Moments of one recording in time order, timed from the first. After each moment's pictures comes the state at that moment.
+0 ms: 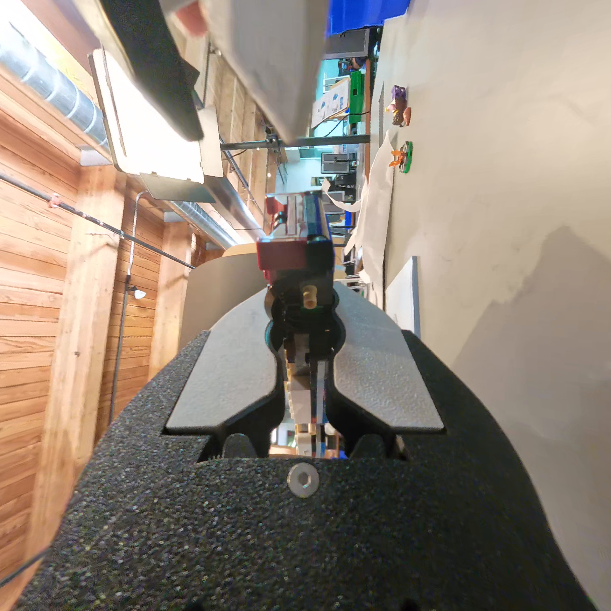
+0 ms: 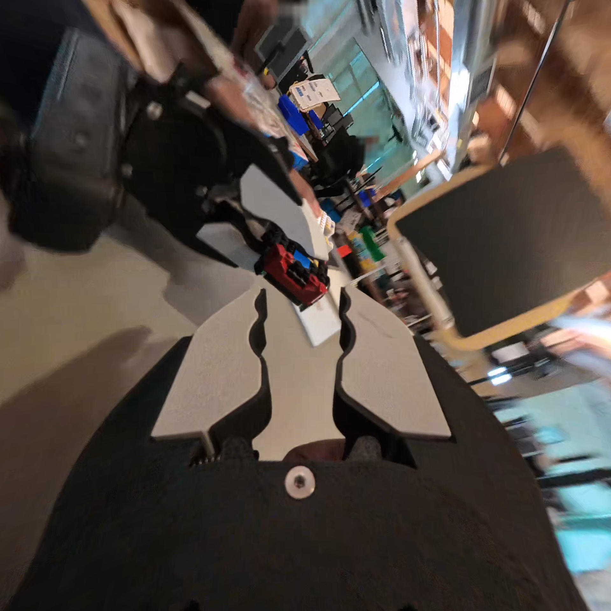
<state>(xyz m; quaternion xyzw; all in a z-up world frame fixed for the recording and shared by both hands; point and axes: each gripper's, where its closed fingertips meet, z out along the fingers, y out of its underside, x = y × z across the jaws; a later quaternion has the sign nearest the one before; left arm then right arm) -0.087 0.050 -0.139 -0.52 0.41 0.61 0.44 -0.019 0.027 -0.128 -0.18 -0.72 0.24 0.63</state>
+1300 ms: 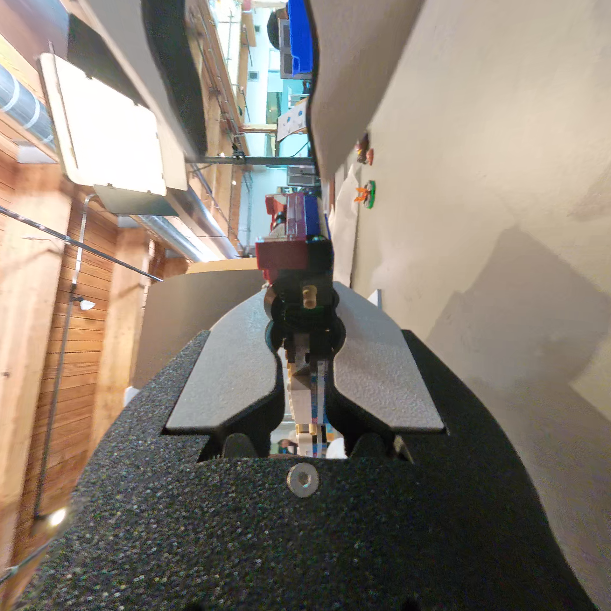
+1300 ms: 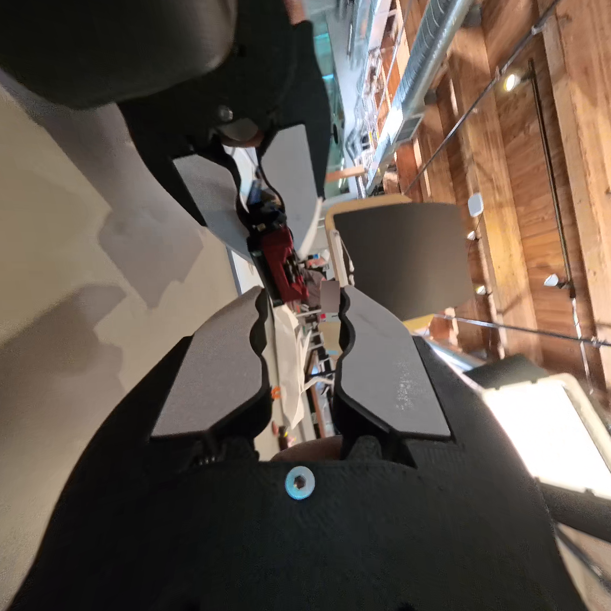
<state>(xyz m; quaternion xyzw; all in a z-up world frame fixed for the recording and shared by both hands) -0.068 0.073 -0.157 -0.57 0.43 0.55 0.44 -0.007 0.060 -0.133 -0.10 -0.69 0.07 0.72</state>
